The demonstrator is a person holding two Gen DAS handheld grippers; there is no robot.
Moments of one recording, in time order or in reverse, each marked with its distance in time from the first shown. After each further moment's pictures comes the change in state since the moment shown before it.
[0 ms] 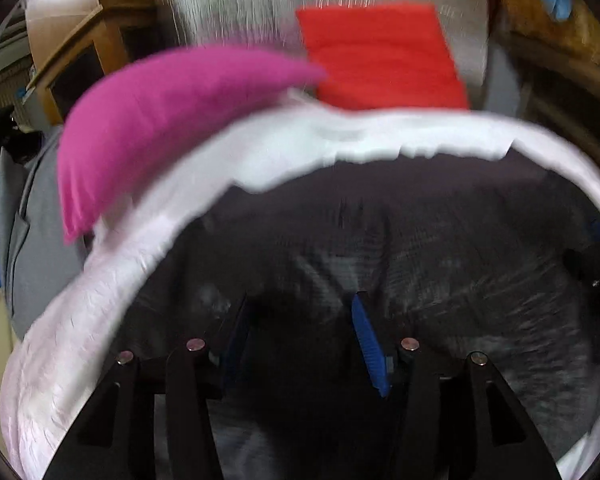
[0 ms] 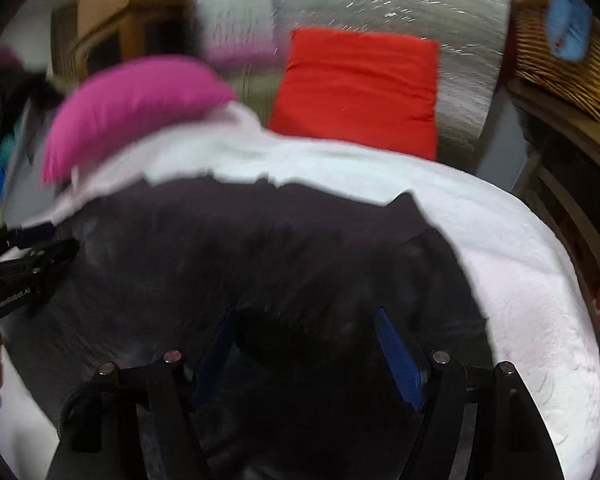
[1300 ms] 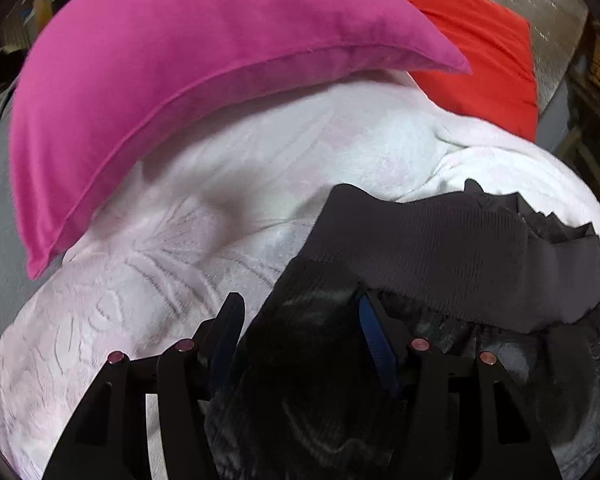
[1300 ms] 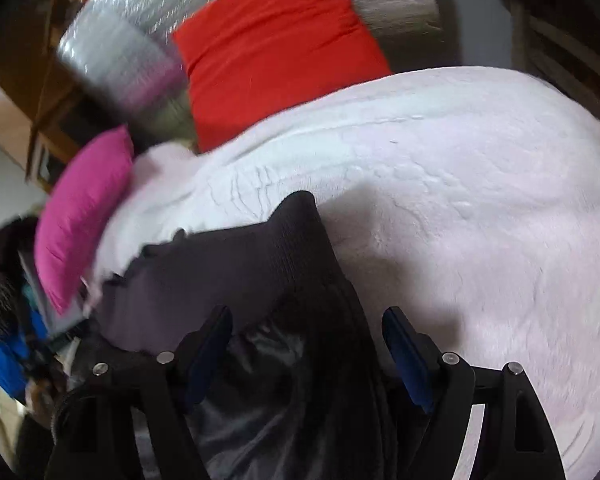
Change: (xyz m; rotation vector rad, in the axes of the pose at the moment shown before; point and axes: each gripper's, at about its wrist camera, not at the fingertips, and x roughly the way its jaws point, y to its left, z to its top) left arm 0.081 0.125 0.063 -0.176 0.180 -0.119; right arm 0.111 -0.161 0.047 0.450 0.219 0.351
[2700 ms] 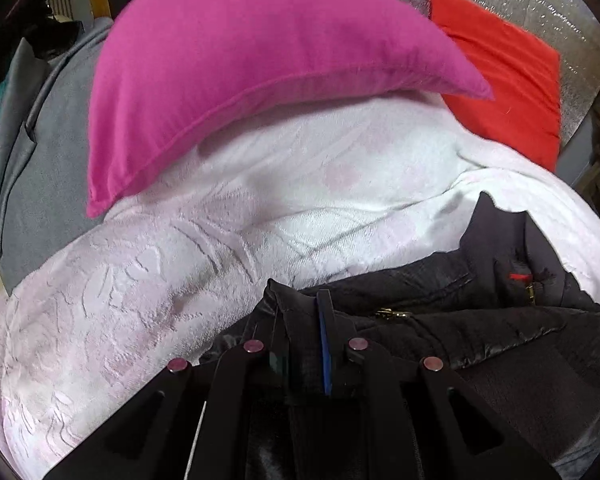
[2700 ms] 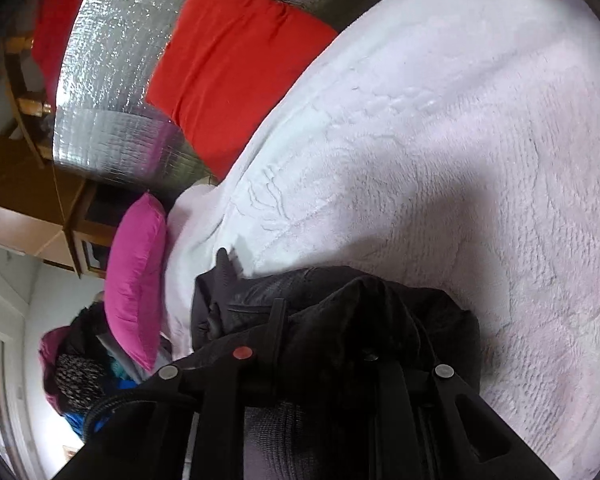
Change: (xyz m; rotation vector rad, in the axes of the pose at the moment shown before) left arm -0.032 0.013 -0.021 -0.150 -0.039 0.069; right arm -0.022 -0.049 -0.042 0.430 -0.026 0.309
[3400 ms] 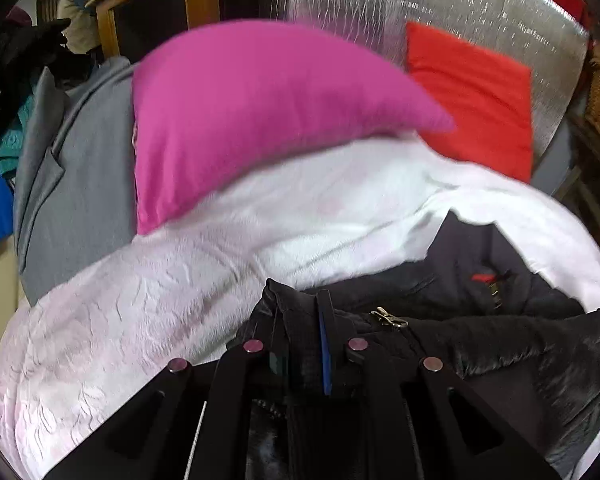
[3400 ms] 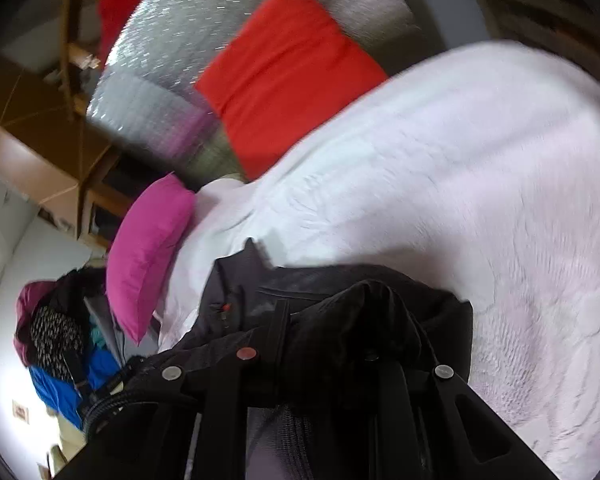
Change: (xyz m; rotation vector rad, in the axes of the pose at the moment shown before) left arm -0.065 0.010 -0.010 0.026 -0.119 -0.032; right arm -0.051 0.060 -0.033 -0.270 -0.092 -0.066
